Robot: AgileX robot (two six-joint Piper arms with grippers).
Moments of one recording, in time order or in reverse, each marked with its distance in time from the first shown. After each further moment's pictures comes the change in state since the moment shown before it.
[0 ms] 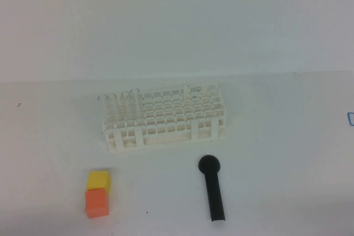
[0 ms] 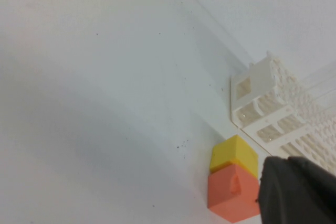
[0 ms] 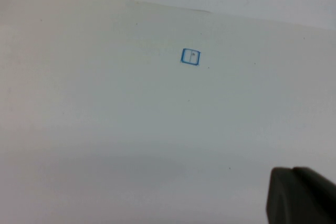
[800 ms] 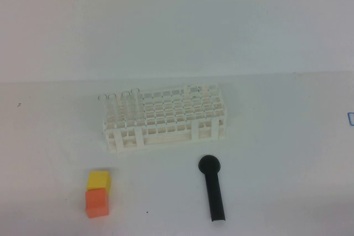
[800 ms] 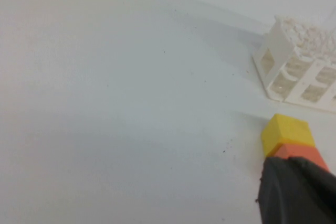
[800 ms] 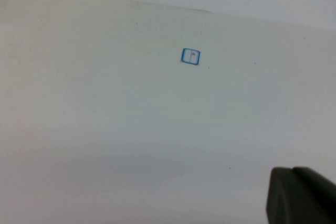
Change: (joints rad) right arm 0.000 0.000 0.000 -0.002 0.002 0.000; left arm 0.000 0.000 0.000 0.012 0.000 0.450
